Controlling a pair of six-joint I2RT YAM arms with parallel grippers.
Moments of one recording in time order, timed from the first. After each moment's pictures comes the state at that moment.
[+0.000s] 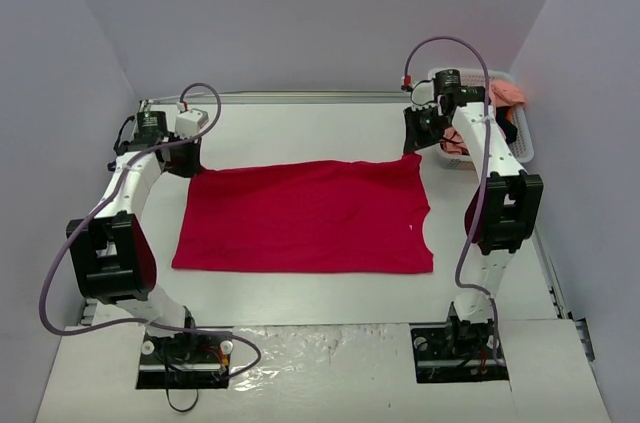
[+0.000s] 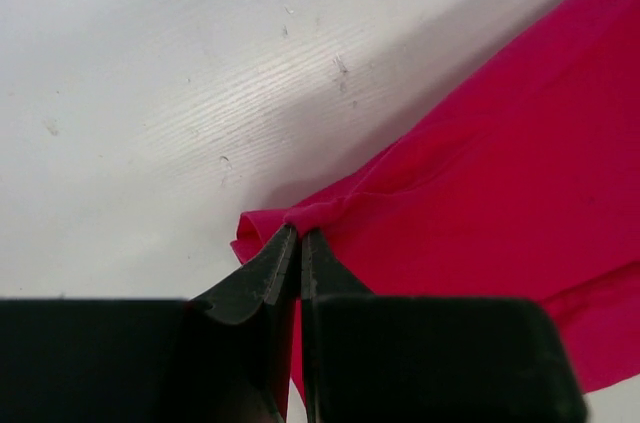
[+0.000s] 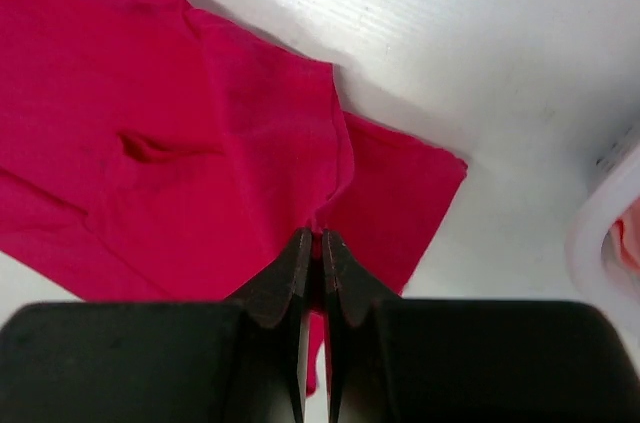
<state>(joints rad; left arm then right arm) 0.12 1.62 1.30 -0.59 0.37 0.36 0.07 1.99 1.87 -0.98 -0.37 -0.23</state>
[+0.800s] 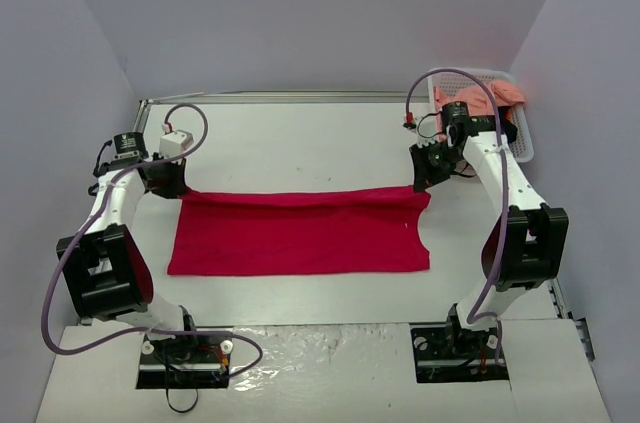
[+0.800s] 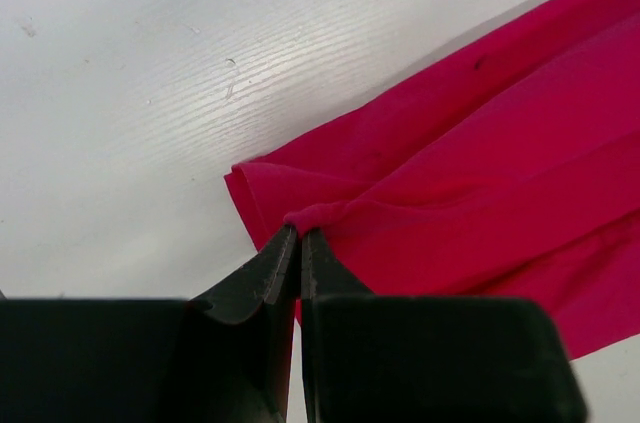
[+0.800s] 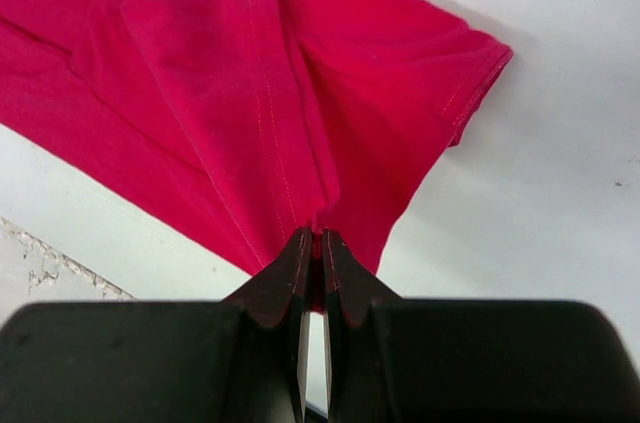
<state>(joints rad) 0.26 1.51 1.13 -0.62 0.47 0.52 0.07 1.67 1.47 -1.06 -0.37 -0.34</state>
